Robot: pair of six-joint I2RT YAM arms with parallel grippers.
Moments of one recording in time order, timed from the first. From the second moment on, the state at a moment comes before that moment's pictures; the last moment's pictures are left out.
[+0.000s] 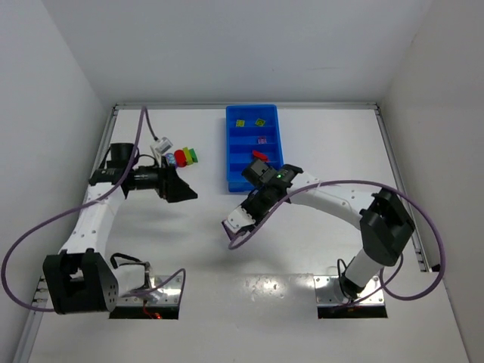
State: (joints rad) left arm 0.11 1.16 0.92 -0.72 1.15 0.25; right arm 0.85 1.65 1.17 -0.75 -0.57 -1.56
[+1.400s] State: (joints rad) left arm -0.25 1.52 1.01 -0.71 1.24 0.32; right arm 0.89 1.47 1.06 -0.44 -0.37 -0.93
